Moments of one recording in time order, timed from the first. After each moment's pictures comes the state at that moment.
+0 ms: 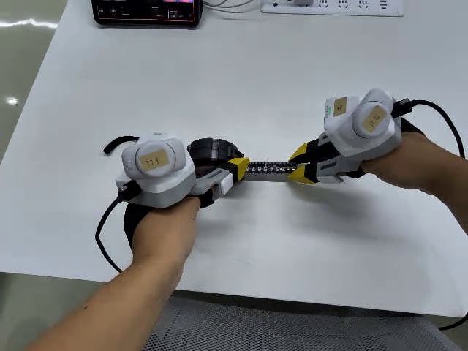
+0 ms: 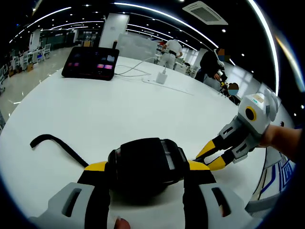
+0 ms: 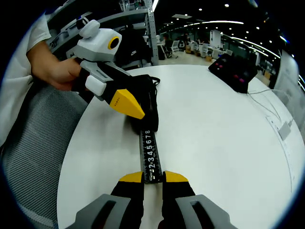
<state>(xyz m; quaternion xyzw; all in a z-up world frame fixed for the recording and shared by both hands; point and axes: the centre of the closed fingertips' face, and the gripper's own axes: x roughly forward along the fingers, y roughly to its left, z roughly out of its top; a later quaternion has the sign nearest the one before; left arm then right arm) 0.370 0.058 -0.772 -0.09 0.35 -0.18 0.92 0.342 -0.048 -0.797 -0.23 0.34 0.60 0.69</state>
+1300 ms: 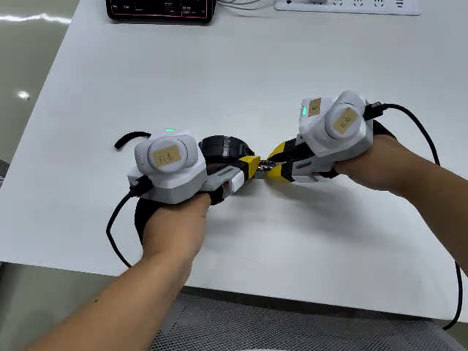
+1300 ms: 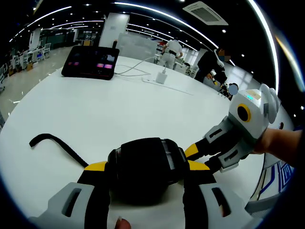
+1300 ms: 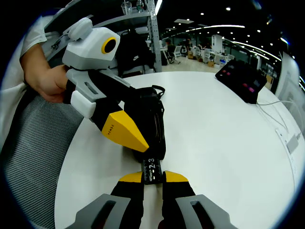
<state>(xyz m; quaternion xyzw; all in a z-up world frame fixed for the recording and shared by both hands) 0.371 0.057 -0.774 -0.09 0.35 -0.19 0.91 0.346 0.002 -0.800 -0.21 0.32 0.61 0.69</state>
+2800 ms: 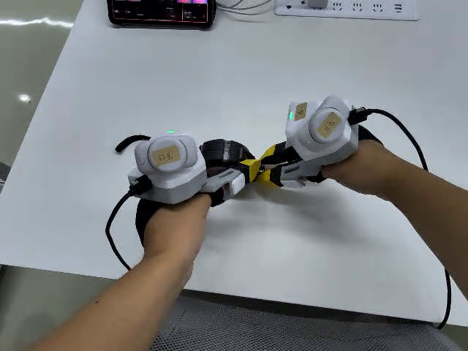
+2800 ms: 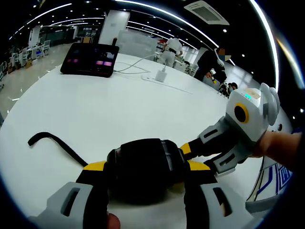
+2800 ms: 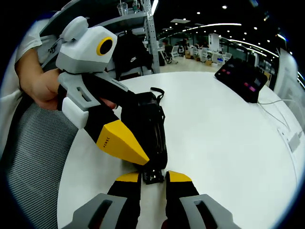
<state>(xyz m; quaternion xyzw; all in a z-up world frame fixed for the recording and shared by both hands) 0.370 0.056 -0.774 -0.10 0.36 -0.19 0.91 0.347 0.014 -0.799 -0.20 0.33 0.61 0.70</state>
